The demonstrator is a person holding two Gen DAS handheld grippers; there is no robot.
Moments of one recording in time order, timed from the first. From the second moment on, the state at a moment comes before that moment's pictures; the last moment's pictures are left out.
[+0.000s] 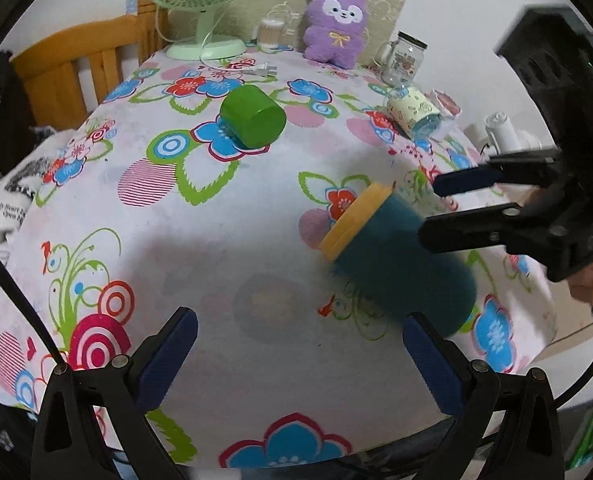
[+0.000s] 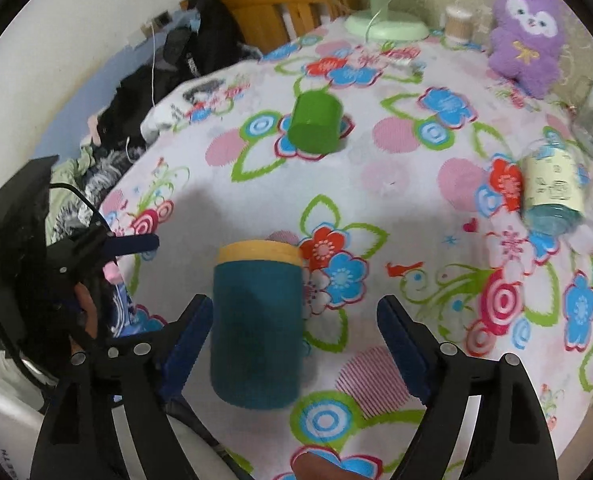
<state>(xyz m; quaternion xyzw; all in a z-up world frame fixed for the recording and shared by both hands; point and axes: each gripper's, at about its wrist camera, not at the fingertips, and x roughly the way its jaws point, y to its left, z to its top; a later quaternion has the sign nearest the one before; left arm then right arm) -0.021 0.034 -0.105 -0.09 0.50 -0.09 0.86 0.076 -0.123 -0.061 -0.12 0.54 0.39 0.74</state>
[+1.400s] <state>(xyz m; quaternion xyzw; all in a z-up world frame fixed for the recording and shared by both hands) 0.030 -0.046 -0.117 -0.24 0.56 0.03 0.79 0.043 -0.287 -0.081 -0.07 0.51 0.35 0.78</state>
